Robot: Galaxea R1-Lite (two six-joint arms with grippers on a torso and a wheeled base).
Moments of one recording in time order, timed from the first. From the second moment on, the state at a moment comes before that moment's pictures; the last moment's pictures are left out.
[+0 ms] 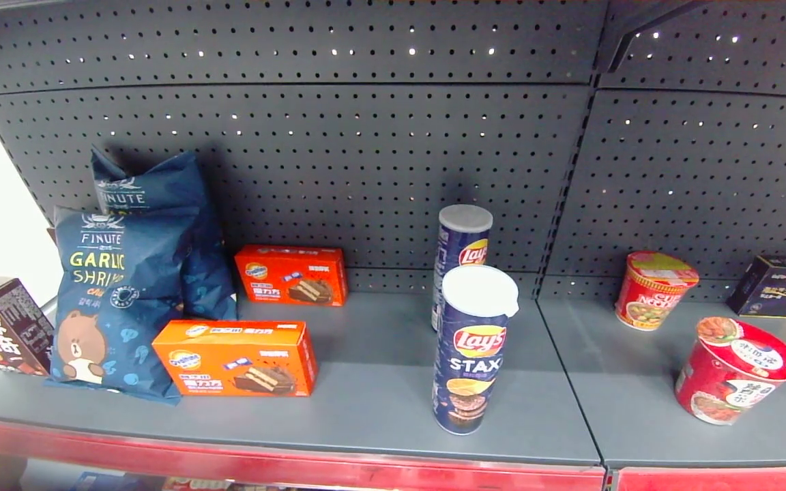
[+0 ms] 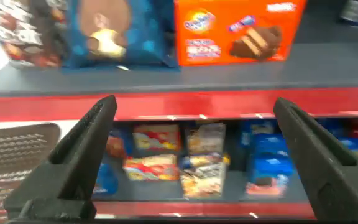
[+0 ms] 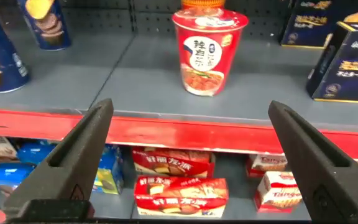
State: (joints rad) left arm -0.04 0.08 -0.01 -0.03 -0.01 0.02; right arm 0.00 0.02 -0.02 -0.03 0.02 -0.01
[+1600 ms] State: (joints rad) left arm 0.00 0.00 -0.01 -0.03 -0.05 -0.02; right arm 0.00 0.00 -0.02 -0.03 0.05 0.00
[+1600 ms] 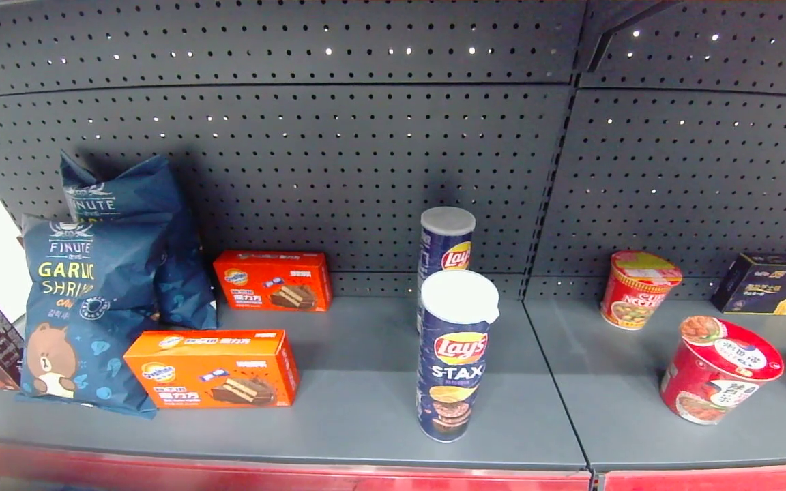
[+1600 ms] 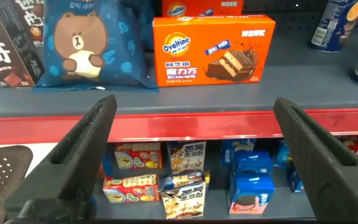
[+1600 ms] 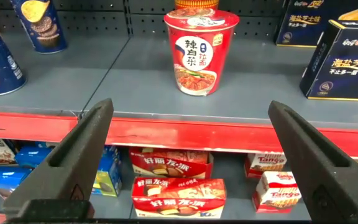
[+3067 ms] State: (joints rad) left arm 0.00 0.00 -0.01 -0.03 -0.04 -0.02; right arm 0.00 0.00 -0.02 -0.03 0.06 0.00
